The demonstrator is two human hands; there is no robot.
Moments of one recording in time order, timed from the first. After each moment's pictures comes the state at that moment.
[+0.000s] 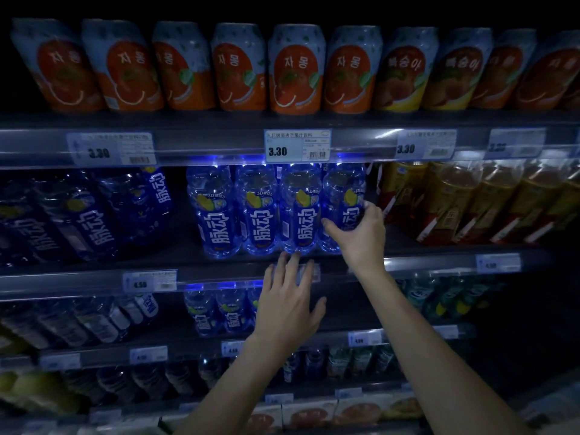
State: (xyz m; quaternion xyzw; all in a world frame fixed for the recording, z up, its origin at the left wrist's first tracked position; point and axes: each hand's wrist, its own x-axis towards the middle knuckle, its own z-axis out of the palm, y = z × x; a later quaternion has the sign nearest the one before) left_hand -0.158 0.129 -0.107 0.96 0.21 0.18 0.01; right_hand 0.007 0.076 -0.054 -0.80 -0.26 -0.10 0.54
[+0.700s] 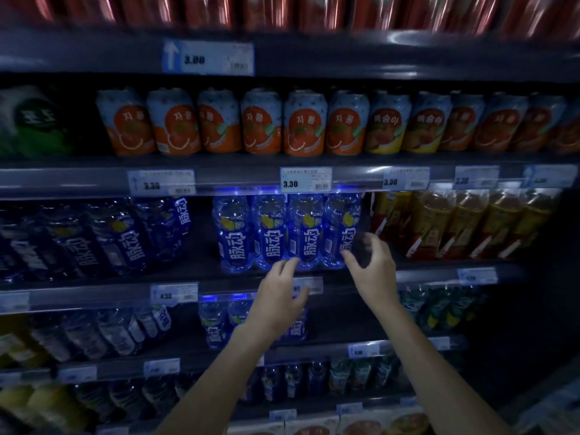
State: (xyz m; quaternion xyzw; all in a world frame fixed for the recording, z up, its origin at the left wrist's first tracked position) left_hand -0.186 0.149 -0.048 0.91 0.22 0.20 0.28; right_hand -0.023 0.027 -0.048 -0.80 -0.30 -0.09 0.51
